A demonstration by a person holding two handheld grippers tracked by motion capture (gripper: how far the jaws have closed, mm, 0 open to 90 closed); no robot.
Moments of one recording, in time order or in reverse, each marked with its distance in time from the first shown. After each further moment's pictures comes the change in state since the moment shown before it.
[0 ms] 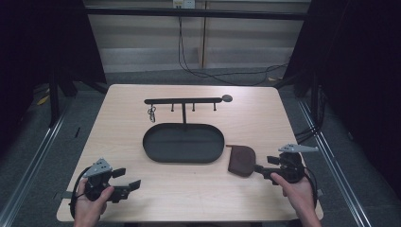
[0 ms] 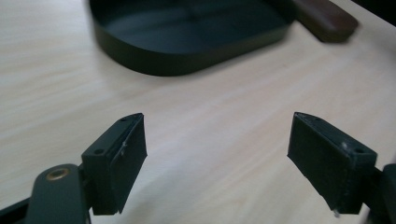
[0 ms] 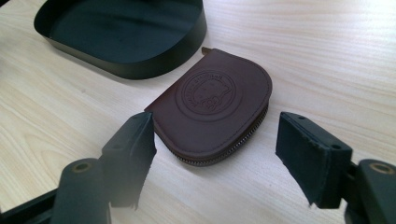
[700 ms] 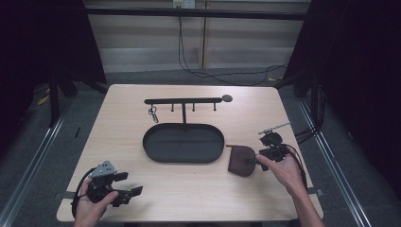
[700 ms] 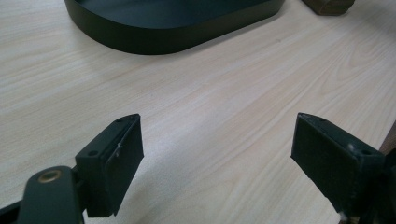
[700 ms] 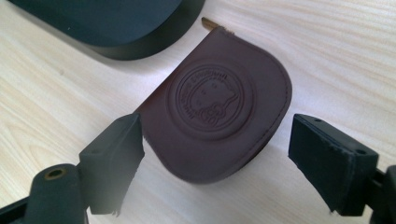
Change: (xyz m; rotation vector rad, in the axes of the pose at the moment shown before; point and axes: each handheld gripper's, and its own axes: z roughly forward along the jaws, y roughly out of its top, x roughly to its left) left arm -0.001 -0.001 0.003 0.085 -0.017 0.022; right arm -0.004 0.055 0.046 0.341 0.014 0.020
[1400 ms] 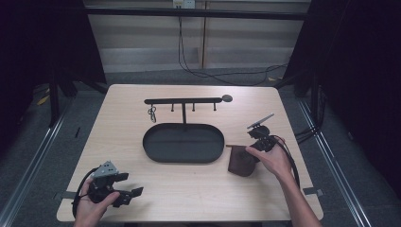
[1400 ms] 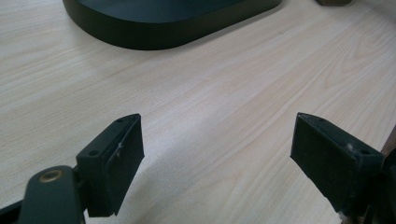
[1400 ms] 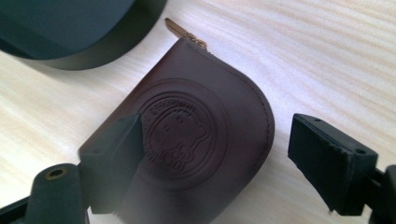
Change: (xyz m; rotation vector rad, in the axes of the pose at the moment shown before) left arm -0.001 0.000 0.001 0.022 0.008 0.016; right arm -0.005 0.032 0.035 0.142 -0.102 -0.020
